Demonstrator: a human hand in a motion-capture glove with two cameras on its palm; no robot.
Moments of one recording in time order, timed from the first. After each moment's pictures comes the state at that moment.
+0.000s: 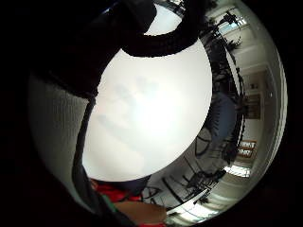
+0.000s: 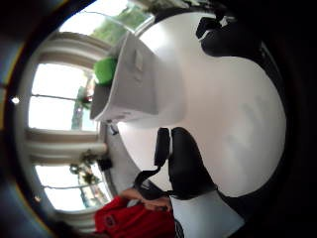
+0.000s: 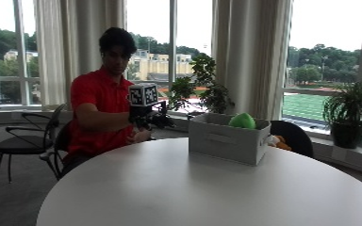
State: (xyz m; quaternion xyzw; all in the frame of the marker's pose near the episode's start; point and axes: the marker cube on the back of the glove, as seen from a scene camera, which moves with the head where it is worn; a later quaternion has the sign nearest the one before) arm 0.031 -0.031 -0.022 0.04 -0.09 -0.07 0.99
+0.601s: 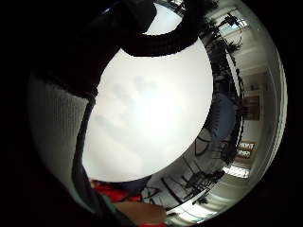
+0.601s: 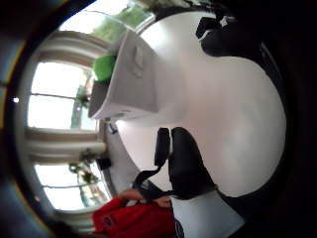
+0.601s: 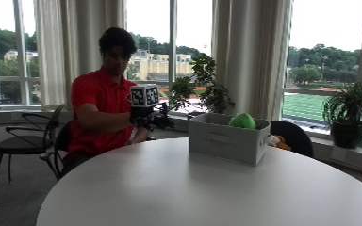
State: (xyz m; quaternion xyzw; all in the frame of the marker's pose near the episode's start) arm 0.031 -0.036 -0.018 0.05 -0.06 -0.09 0.99
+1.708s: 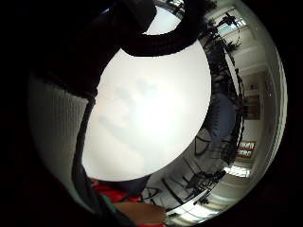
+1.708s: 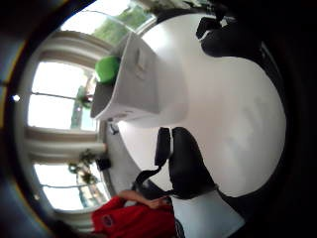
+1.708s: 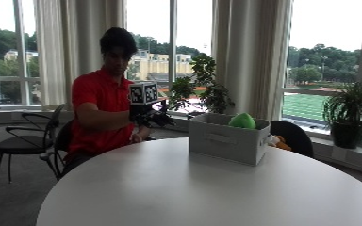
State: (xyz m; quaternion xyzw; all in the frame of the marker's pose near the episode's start) arm 0.028 -0.028 -0.027 0.05 -0.08 -0.08 0.99
